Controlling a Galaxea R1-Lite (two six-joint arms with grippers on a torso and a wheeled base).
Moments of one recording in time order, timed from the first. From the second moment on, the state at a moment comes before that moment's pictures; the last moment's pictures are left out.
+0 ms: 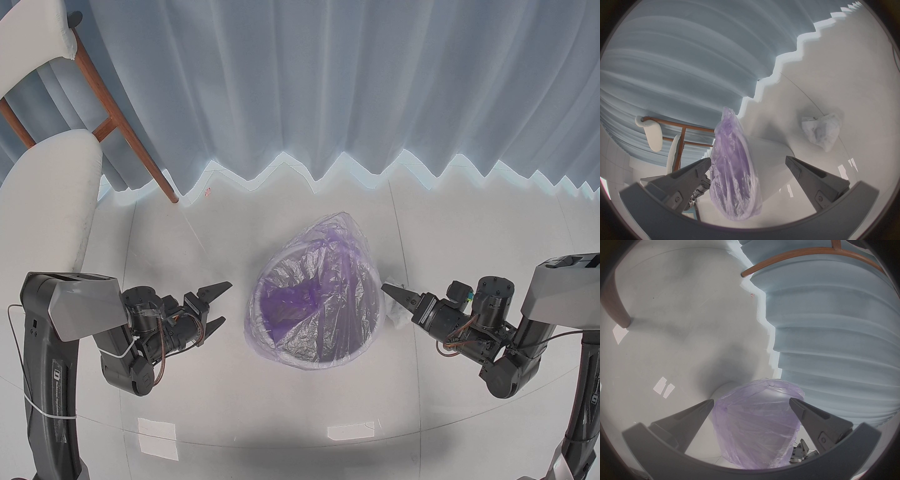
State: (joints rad) left arm -0.15 2.46 -0.76 -1.55 -0.48 -1.22; right arm 0.35 2.21 -0.56 -1.48 0.28 0.77
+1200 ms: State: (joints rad) left arm -0.15 2.47 -0.78 -1.55 -0.48 -1.19; right arm 0.39 2.36 -0.63 -1.55 0.29 0.76
